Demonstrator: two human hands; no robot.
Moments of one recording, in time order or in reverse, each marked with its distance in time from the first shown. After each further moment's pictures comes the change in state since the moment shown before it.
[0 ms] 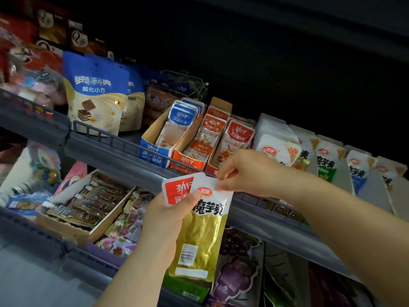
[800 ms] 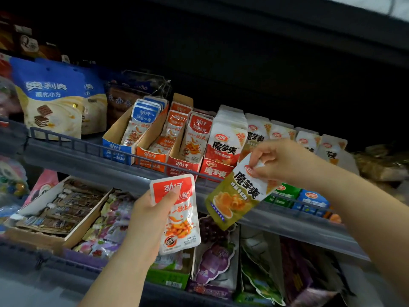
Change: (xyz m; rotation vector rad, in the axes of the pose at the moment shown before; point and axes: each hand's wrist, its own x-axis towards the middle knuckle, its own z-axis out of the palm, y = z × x) left_hand -0.034 -0.012 0.035 0.214 -0.043 0.033; right_hand -0.099 0.066 -0.024 0.226 0.243 0.248
